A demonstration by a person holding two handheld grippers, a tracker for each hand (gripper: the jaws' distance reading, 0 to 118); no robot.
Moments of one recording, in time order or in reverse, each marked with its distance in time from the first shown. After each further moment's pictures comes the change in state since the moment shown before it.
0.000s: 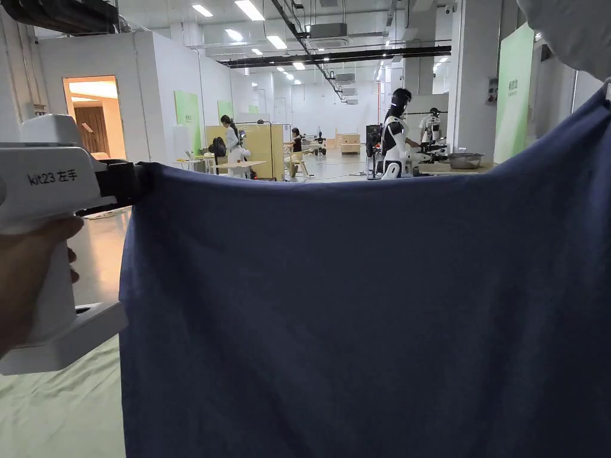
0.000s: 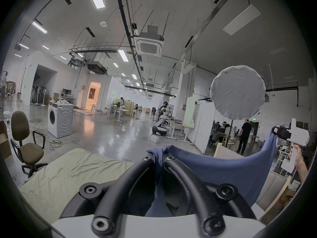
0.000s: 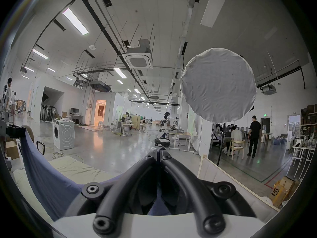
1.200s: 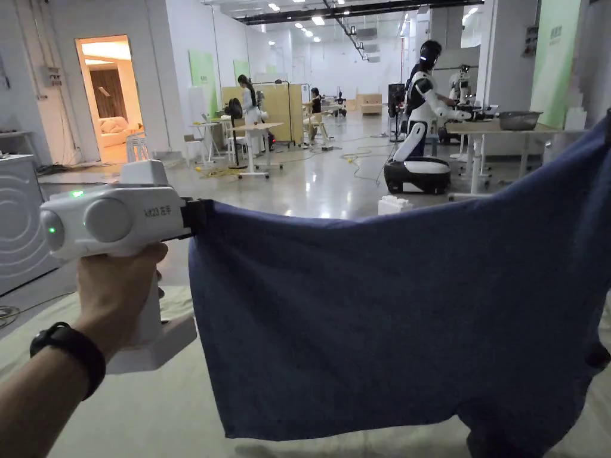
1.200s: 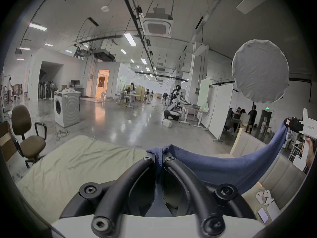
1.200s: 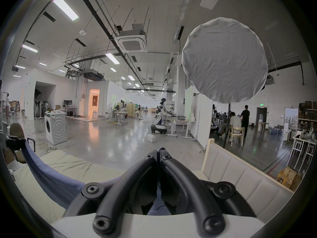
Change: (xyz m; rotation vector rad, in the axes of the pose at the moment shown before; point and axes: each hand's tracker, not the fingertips) left arm -0.043 -0.107 -0.197 -0.181 0.105 -0.007; right arm -0.018 -0.120 -0.177 -0.185 -0.065 -0.054
